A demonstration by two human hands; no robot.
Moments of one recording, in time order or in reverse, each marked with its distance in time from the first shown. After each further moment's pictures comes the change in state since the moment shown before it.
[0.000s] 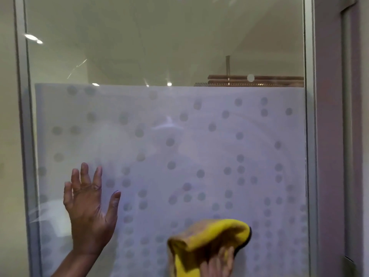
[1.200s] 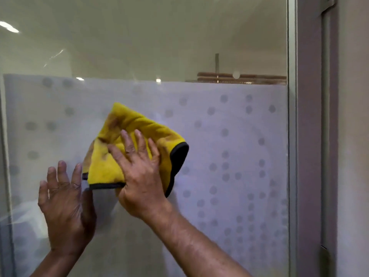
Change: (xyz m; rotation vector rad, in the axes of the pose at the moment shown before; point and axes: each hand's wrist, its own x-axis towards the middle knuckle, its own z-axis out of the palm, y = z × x) left_hand 0.004 0.001 0.003 0.088 -0.001 -0.059; right_hand 0.069 -0.008 0.180 -1.636 -0.660 -0.897
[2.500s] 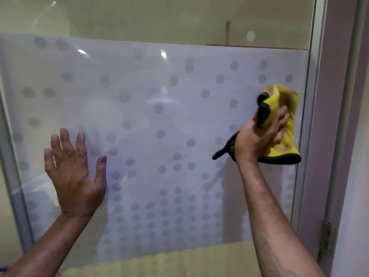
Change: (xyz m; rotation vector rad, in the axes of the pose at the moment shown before) left_hand -0.006 0.001 0.003 0.033 0.060 0.050; right_hand -0.029 0.156 -0.106 -0.043 0.749 0.861
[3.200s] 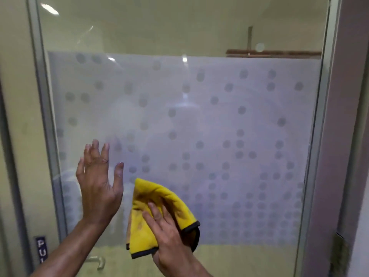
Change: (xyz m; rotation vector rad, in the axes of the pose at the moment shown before) left_hand -0.024 0.032 -0.046 -0.108 -0.124 -0.106; right_hand -0.257 0.046 -0.086 0.109 -1.437 -0.462
